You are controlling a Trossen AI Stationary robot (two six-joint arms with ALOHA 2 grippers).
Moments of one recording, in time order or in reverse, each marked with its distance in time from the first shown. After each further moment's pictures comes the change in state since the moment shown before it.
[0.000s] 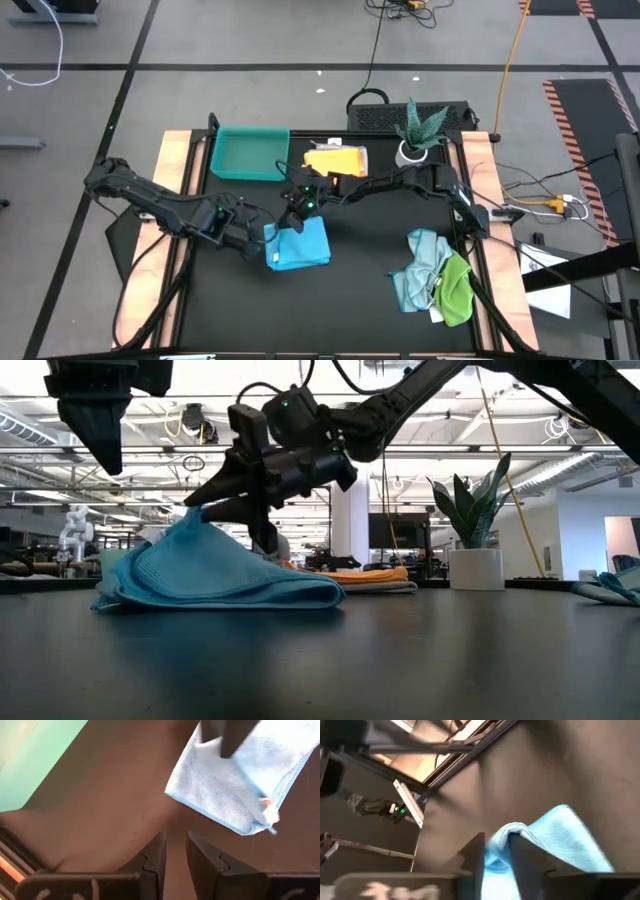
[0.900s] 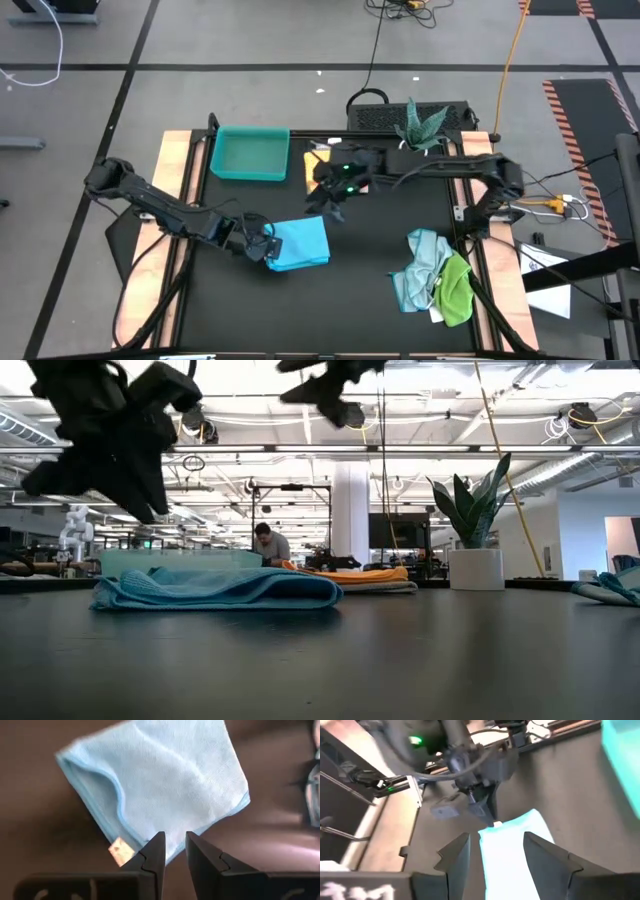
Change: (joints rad) left arm -0.017 0.002 -0.322 0.723 0.064 -0.590; right arm 0.030 -0.520 -0.005 -0.619 0.225 -0.355
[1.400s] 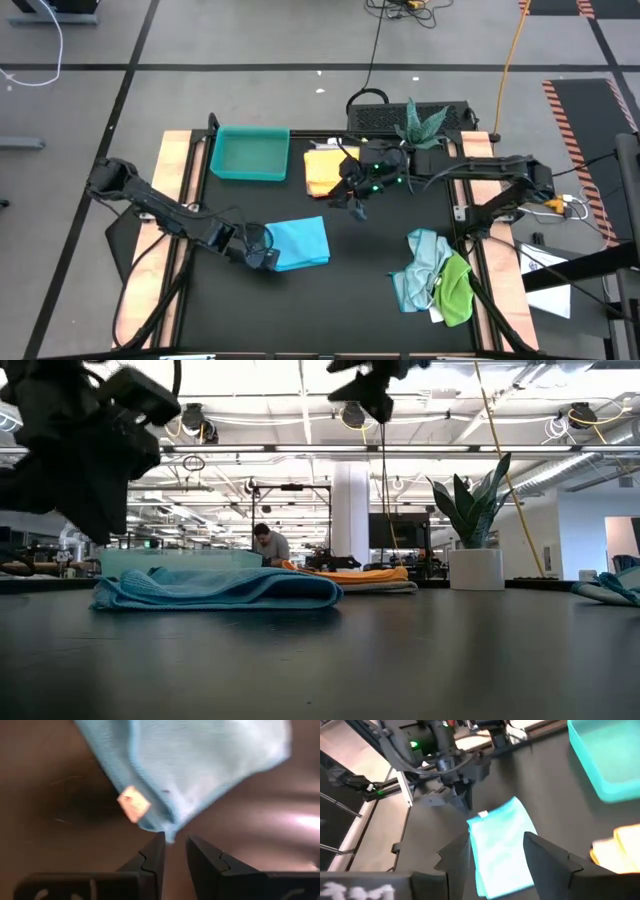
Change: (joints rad) left arm -0.040 0.038 -0.037 0.032 0.156 -0.066; right arm -0.024 -0.228 -0.248 0.049 0.068 0.027
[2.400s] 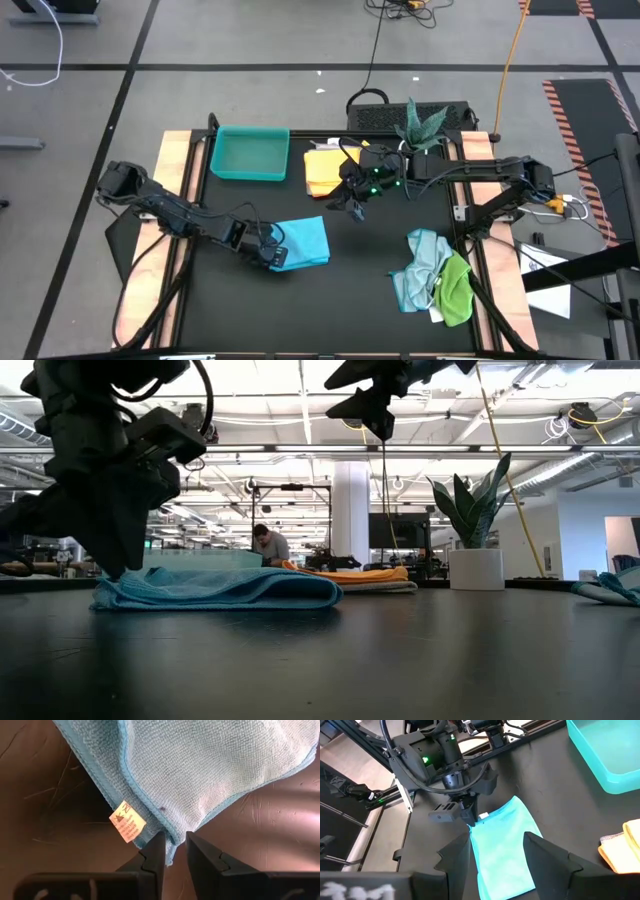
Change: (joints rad) left arm 0.091 0.106 0.000 0.086 0.122 0.061; right arm -0.004 -0.004 -0.091 0.121 -0.005 0.064
